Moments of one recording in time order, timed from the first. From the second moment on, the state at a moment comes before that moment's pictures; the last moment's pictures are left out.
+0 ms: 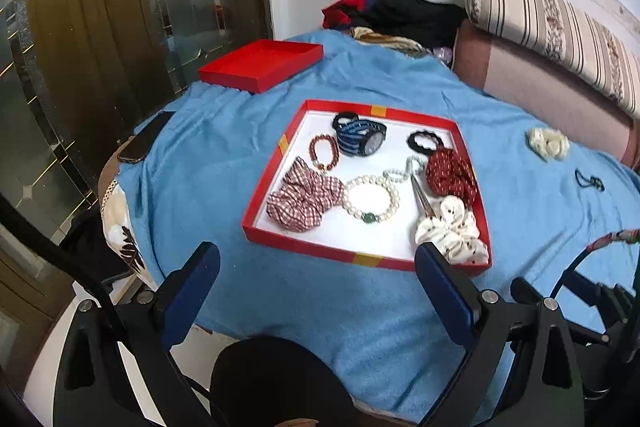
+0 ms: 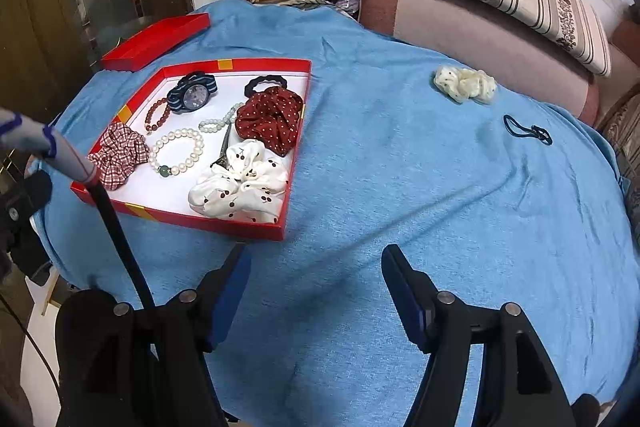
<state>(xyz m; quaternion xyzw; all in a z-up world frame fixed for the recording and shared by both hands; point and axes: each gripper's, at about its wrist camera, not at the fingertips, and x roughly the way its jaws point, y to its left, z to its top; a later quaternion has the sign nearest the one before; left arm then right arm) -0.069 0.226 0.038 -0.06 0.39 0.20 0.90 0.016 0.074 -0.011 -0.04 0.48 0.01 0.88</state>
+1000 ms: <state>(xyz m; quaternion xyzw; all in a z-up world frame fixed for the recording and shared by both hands) -0.012 0.236 -0.016 -0.10 0.47 0.15 0.86 0.050 0.065 -0.019 -0.06 0.48 -0.02 0.87</state>
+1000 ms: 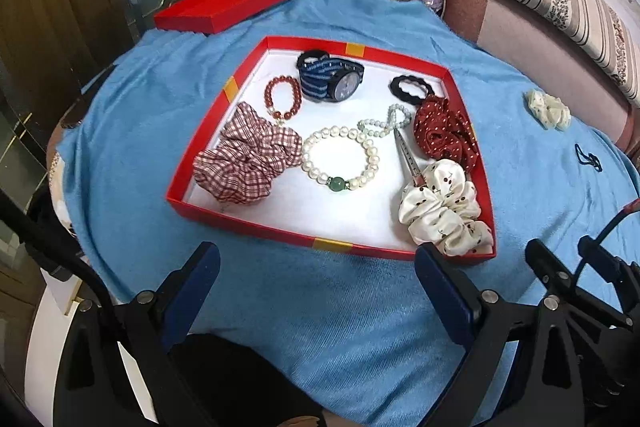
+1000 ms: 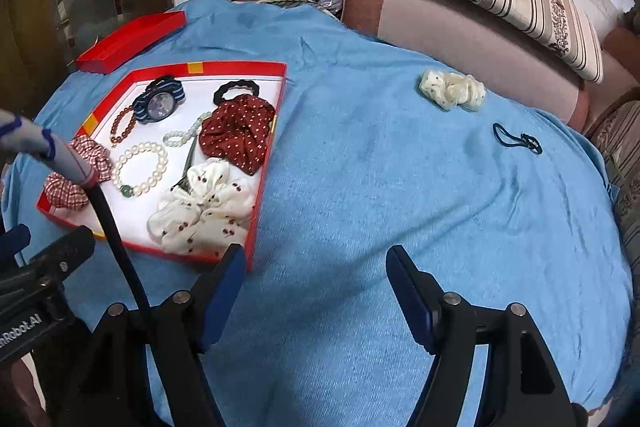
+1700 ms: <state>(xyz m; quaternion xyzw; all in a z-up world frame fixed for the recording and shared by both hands) -0.014 0.251 -0.026 -0.10 0.47 0.17 0.86 0.064 0.083 -0.035 -0.08 0.49 0.00 0.87</state>
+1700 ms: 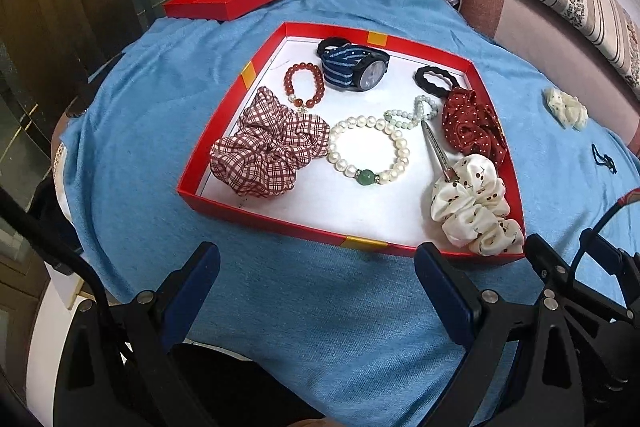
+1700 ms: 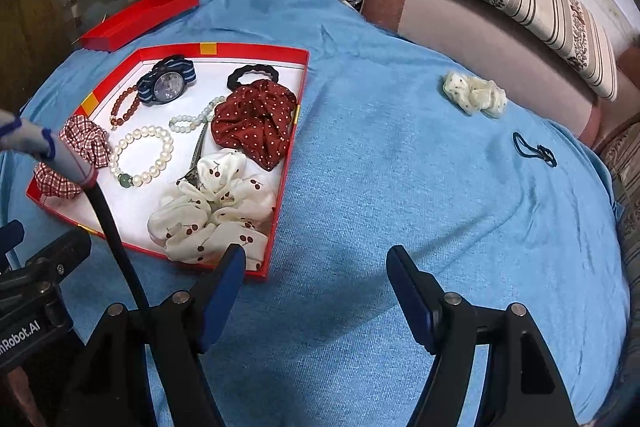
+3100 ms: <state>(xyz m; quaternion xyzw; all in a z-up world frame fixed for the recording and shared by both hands) -0.016 0.244 -0.024 -0.08 0.46 0.18 0.86 0.065 0.084 -0.036 -0.08 0.49 0.00 0.87</state>
